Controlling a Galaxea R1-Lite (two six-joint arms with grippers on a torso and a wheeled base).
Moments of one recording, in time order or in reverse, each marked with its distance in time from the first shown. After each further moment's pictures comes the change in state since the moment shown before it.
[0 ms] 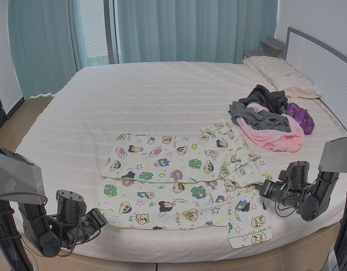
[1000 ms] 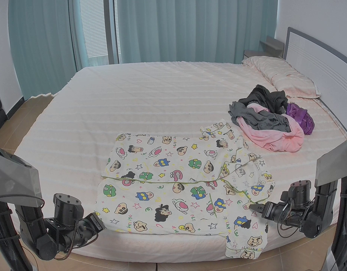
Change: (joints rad) left arm -0.001 -0.017 0.049 0.000 -0.006 0.026; right arm 0.020 0.072 0.244 -0.178 0.009 0.011
